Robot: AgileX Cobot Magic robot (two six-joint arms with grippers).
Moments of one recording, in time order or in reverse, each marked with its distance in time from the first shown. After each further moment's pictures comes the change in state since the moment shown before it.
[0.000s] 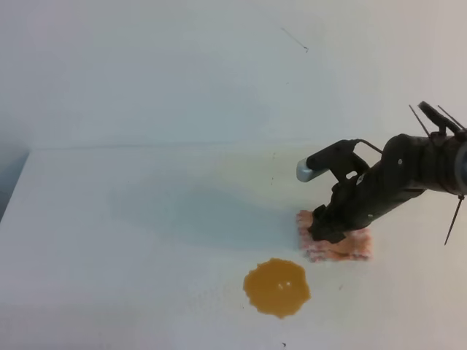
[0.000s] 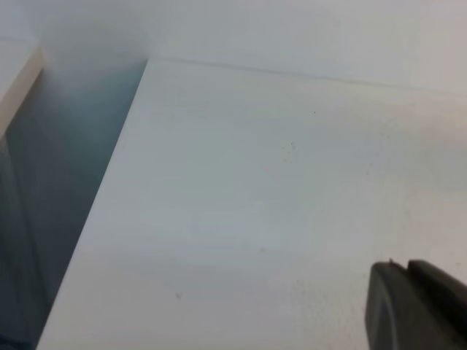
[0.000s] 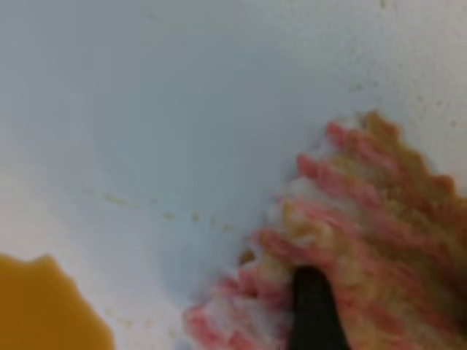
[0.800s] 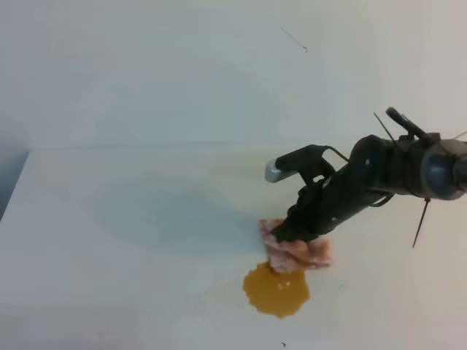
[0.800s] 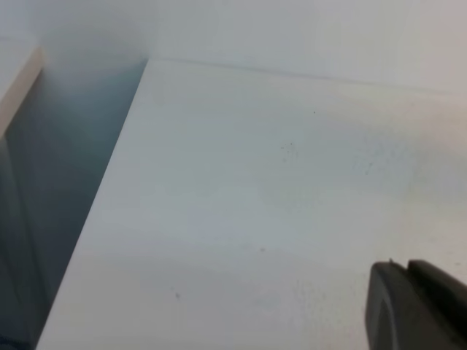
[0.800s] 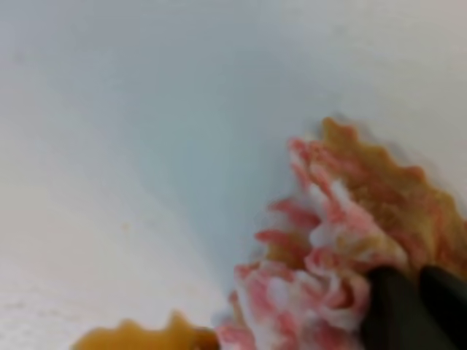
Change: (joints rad) left arm 0.000 0.000 0.000 0.000 0.000 0.000; right arm 0.065 0.073 -0.097 0.107 0.091 0.000
